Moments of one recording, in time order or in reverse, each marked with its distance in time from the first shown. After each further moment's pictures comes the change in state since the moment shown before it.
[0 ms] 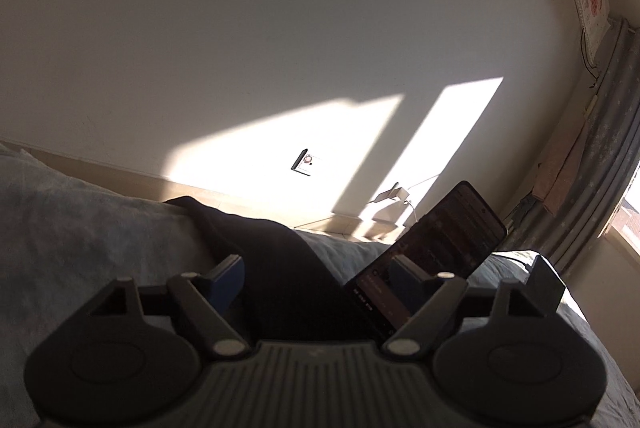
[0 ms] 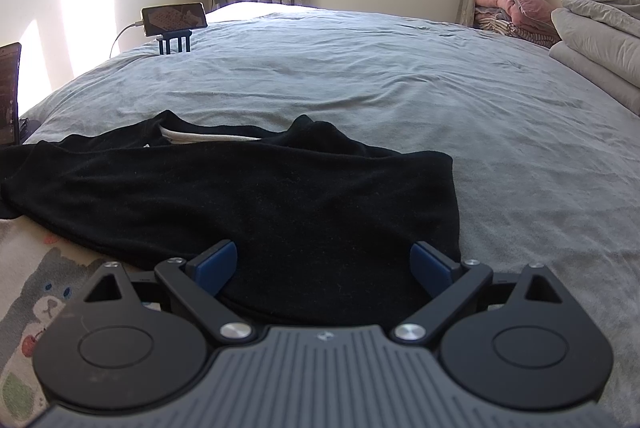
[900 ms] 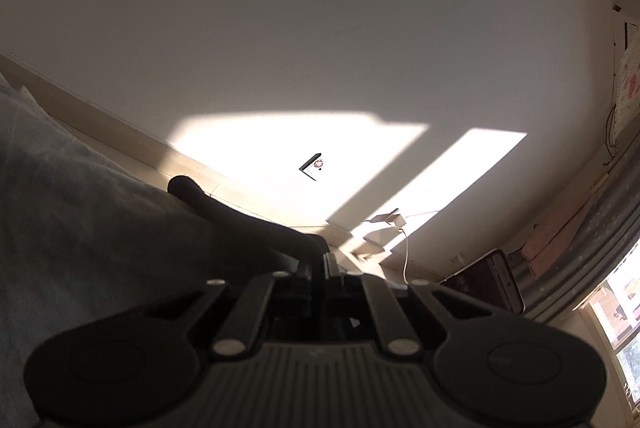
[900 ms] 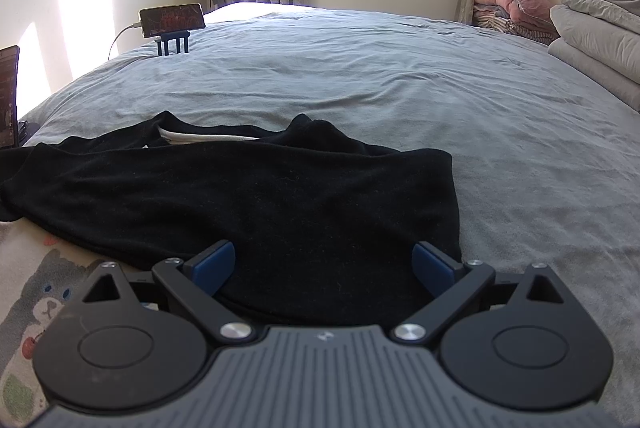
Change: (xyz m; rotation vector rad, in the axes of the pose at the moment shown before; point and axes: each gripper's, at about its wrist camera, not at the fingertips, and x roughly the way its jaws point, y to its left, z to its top) left arm 0.025 0.033 0.014 -0.242 -0.009 -0.068; right arm 0.001 -0.001 0.000 0.010 0.001 0.001
